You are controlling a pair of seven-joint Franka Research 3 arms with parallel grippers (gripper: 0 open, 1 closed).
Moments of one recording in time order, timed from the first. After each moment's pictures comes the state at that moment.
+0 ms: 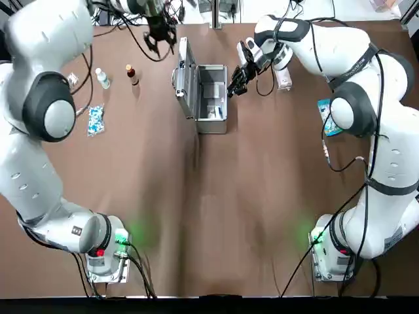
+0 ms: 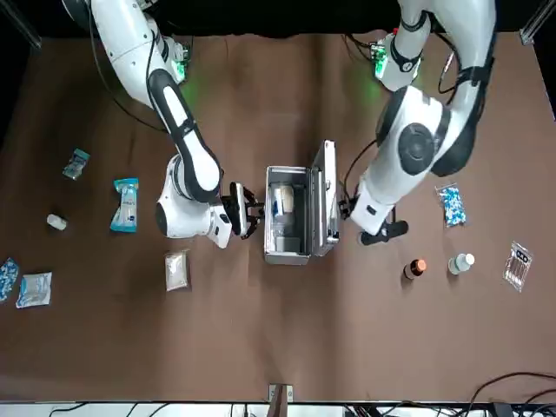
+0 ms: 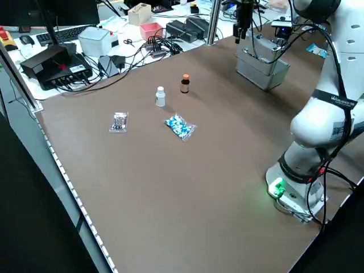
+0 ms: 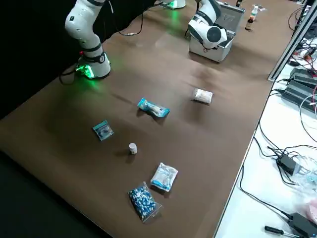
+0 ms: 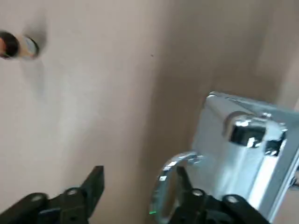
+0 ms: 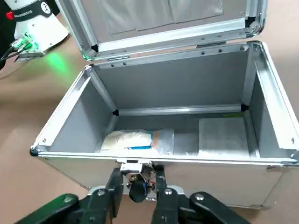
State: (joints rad) left arm -0.28 0.36 -0.17 -1.58 -0.06 1.89 -0.58; right arm 0.46 0.65 0.01 -1.68 1.05 2.11 -1.82
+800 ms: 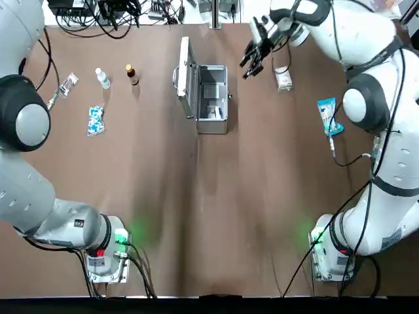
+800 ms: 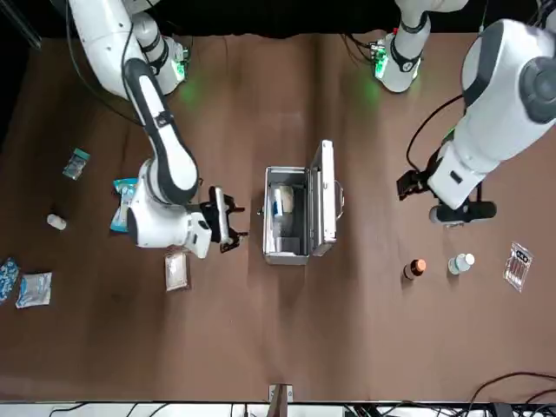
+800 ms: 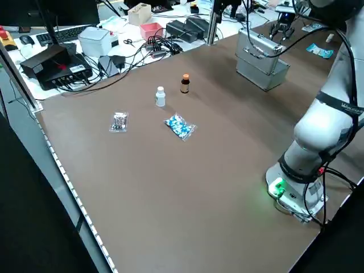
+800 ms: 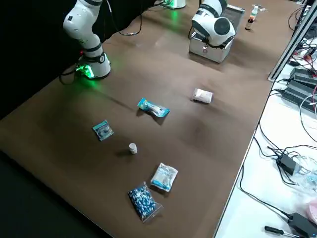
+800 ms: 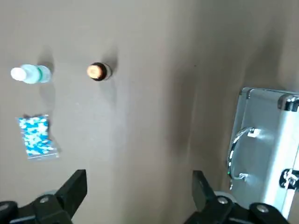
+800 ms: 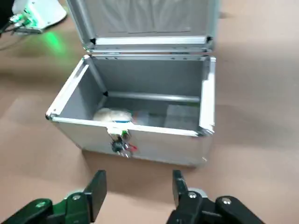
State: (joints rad) left arm -0.10 0.18 -0.16 -1.53 -0.03 1.67 -0.31; right arm 0.35 0.58 0.00 -1.61 0.87 2.03 -1.81
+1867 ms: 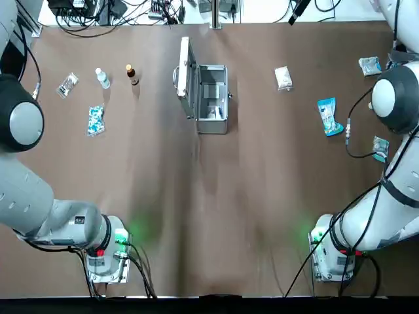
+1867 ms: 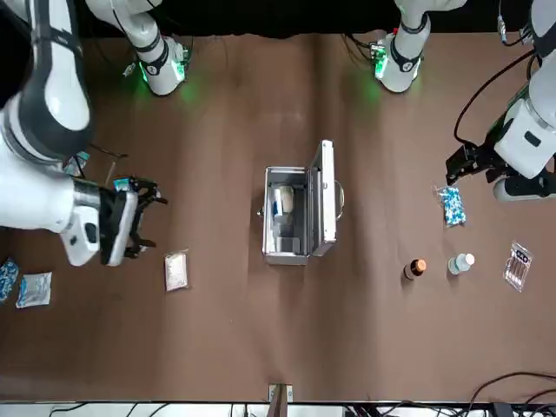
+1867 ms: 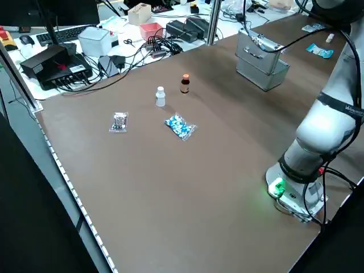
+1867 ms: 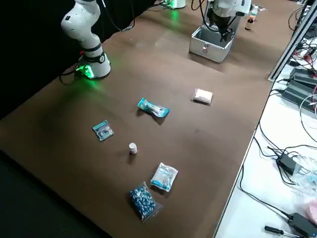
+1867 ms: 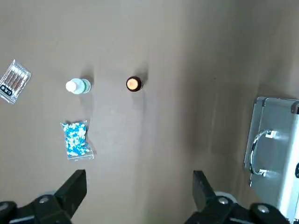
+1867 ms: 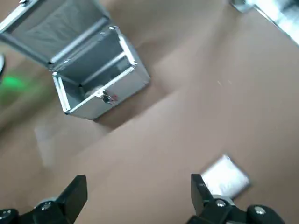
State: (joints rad) left arm -0.03 0.15 -0.15 -1.39 0.02 1.55 -0.21; right arm 0.25 0.40 -0.15 -1.35 0.55 1.64 -1.01
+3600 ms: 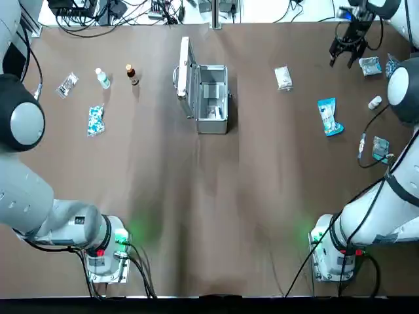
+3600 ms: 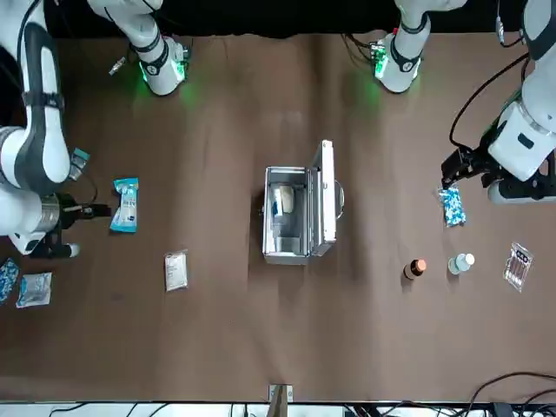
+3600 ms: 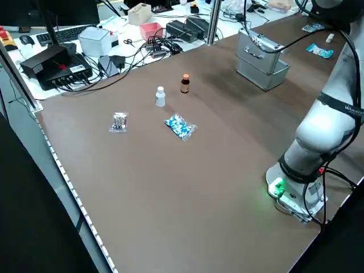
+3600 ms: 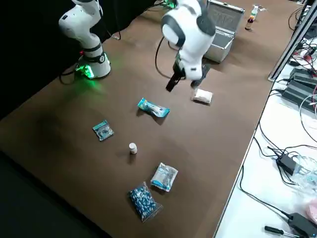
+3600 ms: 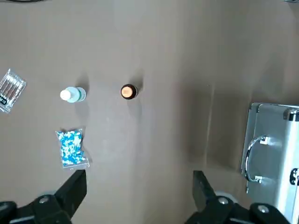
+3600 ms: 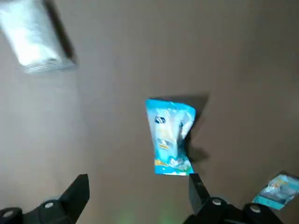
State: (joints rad) left arm -0.04 0.16 -0.16 -1.40 0.02 1.60 -0.22; right arm 0.05 0.41 -0.23 -1.67 0.12 1.69 -0.19
